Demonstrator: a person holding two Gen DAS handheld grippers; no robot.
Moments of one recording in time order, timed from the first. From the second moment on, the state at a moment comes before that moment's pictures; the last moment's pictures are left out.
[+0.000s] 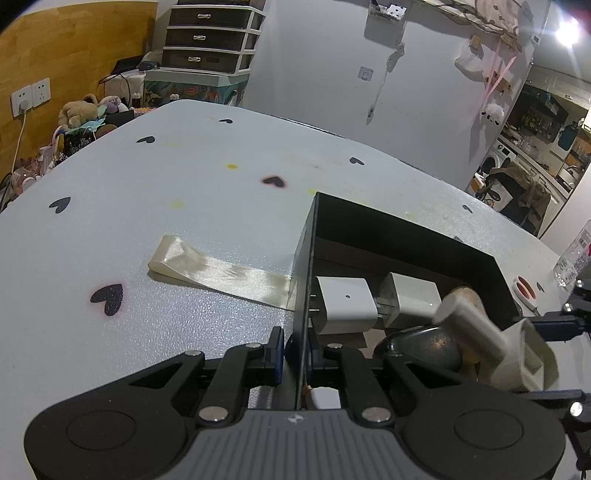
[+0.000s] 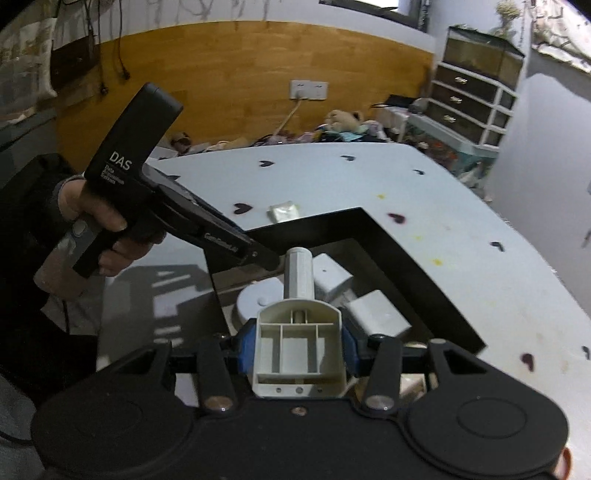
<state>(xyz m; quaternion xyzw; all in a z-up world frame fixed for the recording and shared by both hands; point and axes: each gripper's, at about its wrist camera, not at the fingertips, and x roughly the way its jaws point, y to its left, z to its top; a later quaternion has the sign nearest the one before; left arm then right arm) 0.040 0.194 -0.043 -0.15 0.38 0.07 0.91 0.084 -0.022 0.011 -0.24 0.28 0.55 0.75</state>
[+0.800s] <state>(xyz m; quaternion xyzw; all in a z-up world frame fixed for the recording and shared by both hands) 0.039 0.193 -0.041 -0.15 0.38 0.07 0.91 0.093 -0.051 0.014 -0.18 0.33 0.48 0.79</state>
